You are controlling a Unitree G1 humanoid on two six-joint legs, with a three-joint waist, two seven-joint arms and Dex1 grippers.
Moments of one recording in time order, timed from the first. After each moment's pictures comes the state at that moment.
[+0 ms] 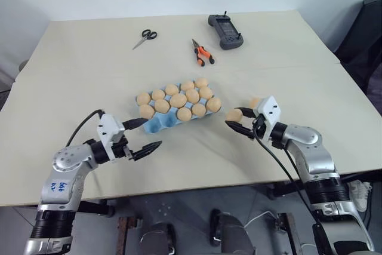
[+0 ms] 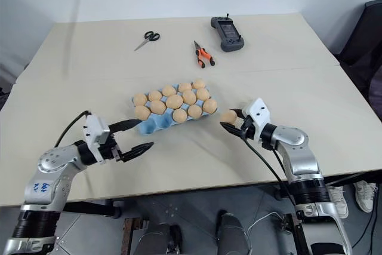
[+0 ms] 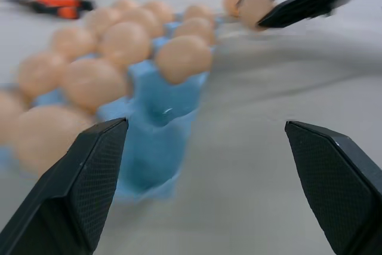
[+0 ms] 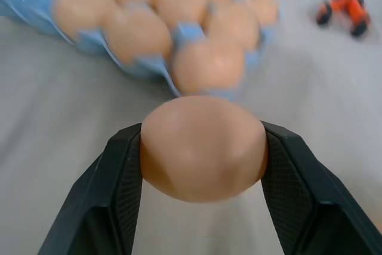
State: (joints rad) left arm -0.16 0.57 0.20 -0.07 -0.41 0.17 -0.87; right arm -0.50 -0.46 0.03 0.15 0.23 0.17 0.88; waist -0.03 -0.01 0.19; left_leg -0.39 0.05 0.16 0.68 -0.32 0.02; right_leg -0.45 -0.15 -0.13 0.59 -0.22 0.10
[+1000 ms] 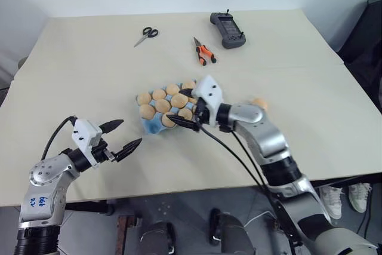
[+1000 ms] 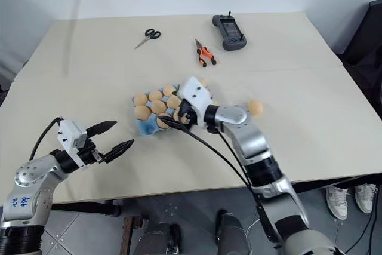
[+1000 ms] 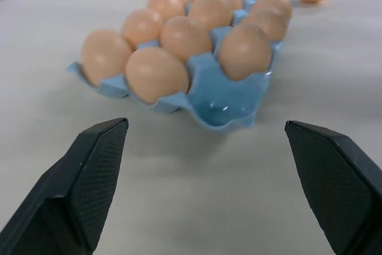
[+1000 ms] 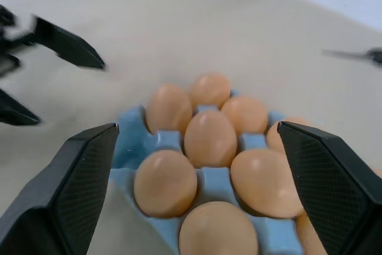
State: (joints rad) left arm -0.11 0.59 0.24 -0.11 -0.41 0.18 -0.83; right arm -0.67 -0.29 0.20 -0.05 0.19 0.40 0.80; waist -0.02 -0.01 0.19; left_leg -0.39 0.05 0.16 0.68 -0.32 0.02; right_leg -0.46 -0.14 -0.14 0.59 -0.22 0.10
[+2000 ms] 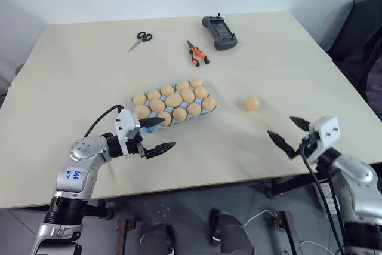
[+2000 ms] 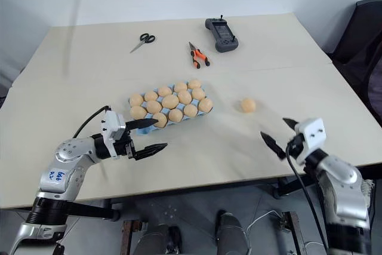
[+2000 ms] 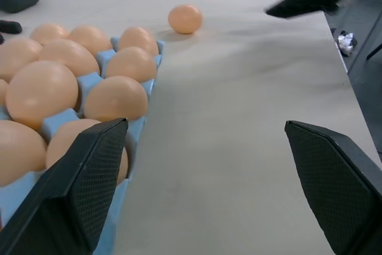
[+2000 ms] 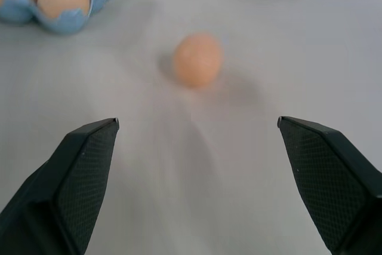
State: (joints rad) left arm -0.30 0.55 0.04 -0.03 -0.41 0.19 -0.95; right arm -0.25 -0.57 -0.28 0.08 0.31 0.13 0.77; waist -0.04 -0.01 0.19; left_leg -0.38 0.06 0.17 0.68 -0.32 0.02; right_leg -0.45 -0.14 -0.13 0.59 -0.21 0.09
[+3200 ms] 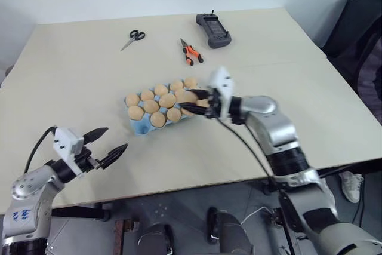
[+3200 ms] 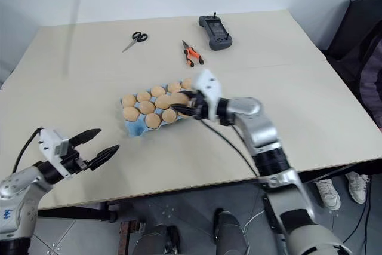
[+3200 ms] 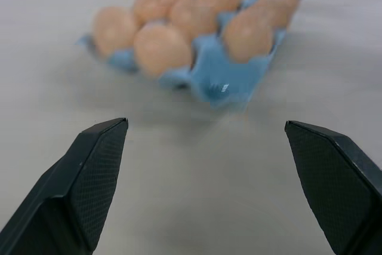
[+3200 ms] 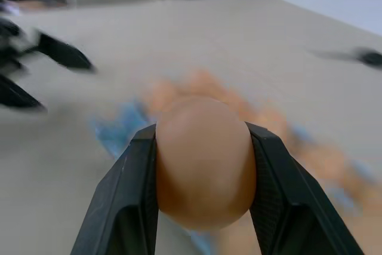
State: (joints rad) left arm 0.07 0.60 0.43 -0.11 -0.47 0.21 -0.81; right arm -0.86 -0.16 0.24 0.16 0.22 0.40 0.90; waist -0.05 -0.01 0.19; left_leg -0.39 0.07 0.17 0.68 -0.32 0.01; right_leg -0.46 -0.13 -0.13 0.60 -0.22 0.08
